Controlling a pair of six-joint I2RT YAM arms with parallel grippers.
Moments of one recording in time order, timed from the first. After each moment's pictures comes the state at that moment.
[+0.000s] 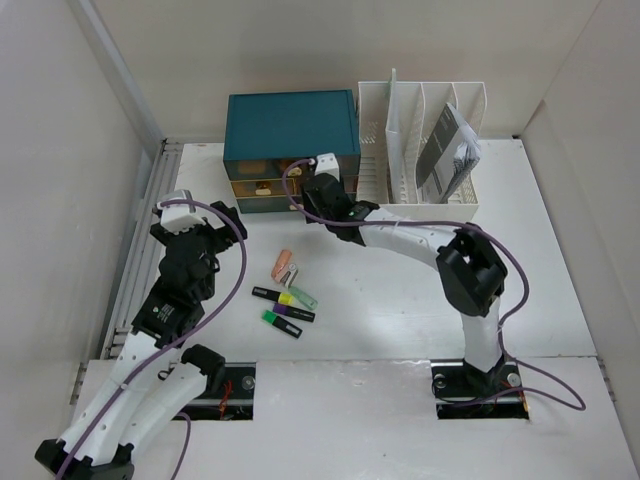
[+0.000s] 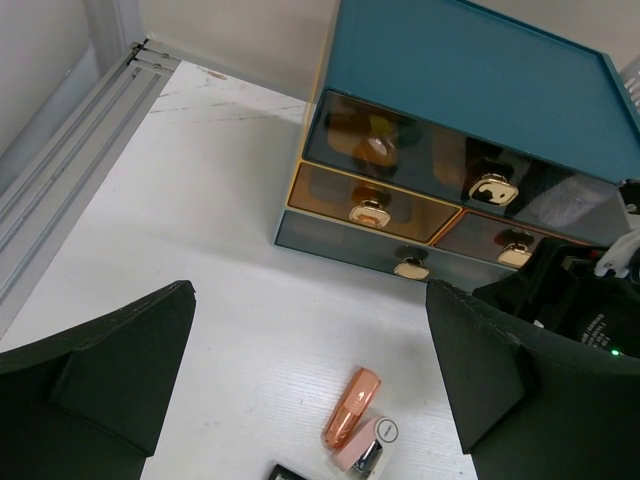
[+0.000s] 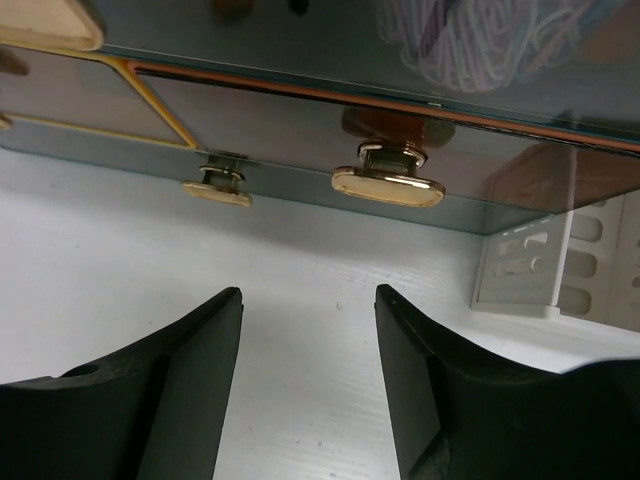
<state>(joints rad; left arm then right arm) -0.48 0.60 0.73 -0.26 -0.60 -0.37 0.83 1.98 1.53 -0.15 0.49 0.33</state>
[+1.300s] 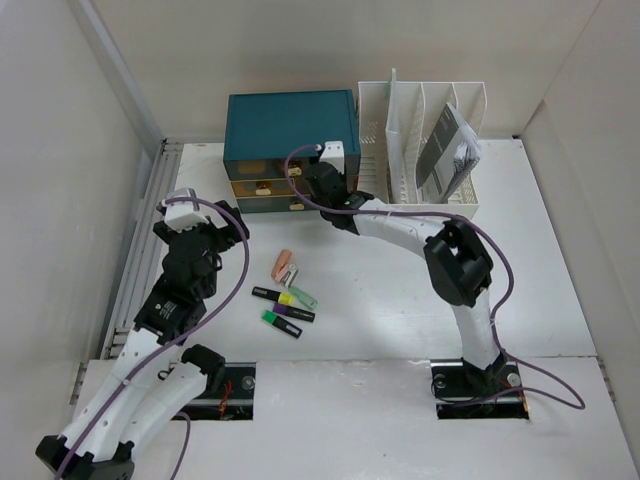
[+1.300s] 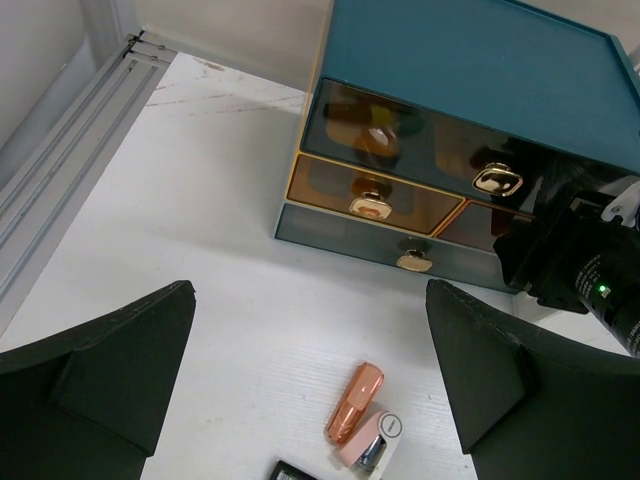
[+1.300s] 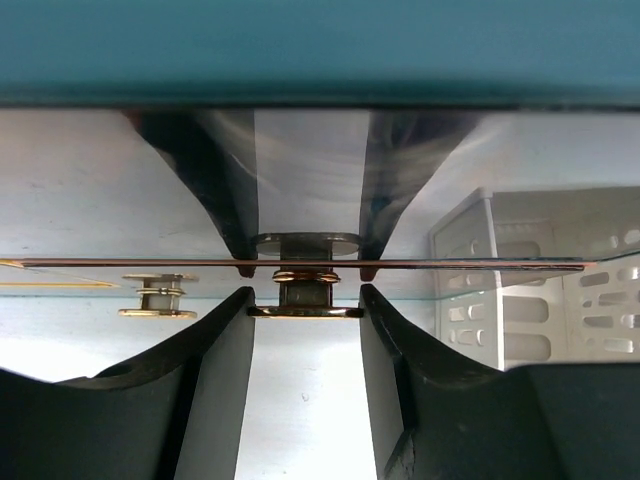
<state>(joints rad) -0.48 0.62 0.73 -0.26 -0.59 -0.36 0.78 2.10 1.67 -0.12 0.64 0.36</state>
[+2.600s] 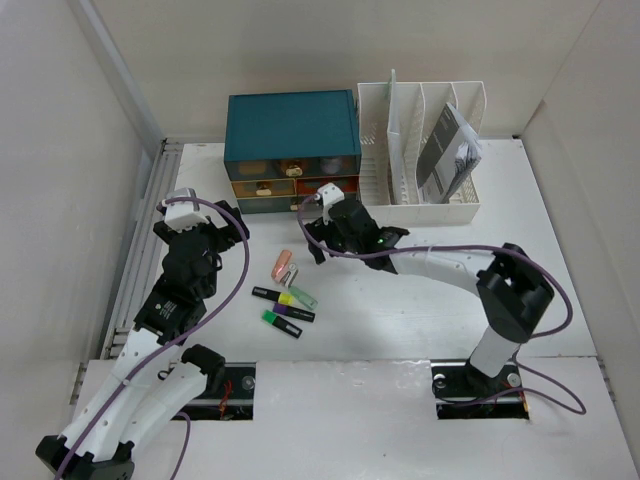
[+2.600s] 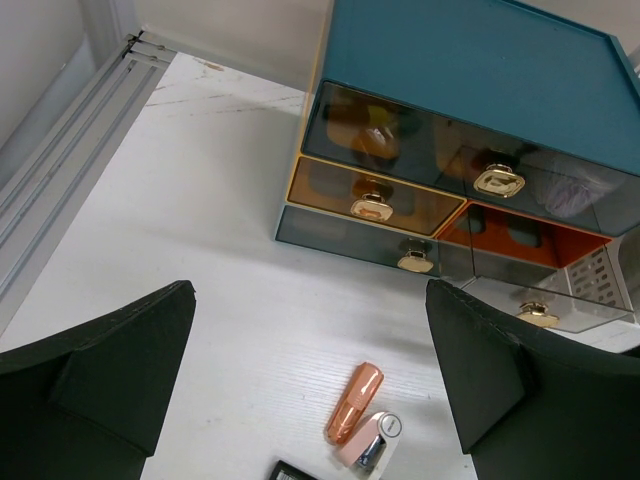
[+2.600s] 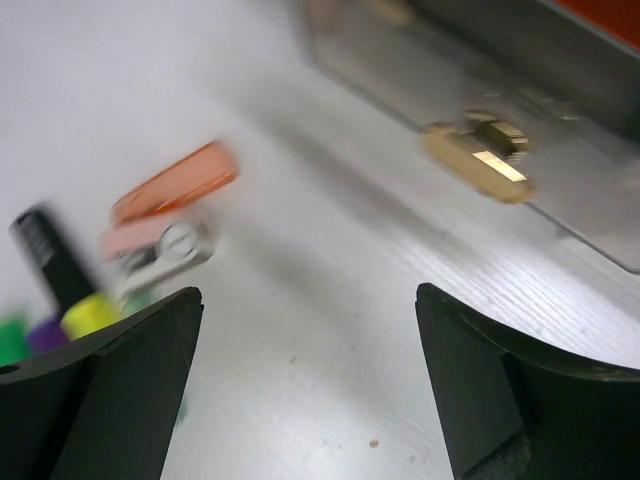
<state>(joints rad) -0.48 0.62 0.73 -0.26 -0.59 -0.36 0.86 1.72 1.16 -0.05 0.18 0.19</state>
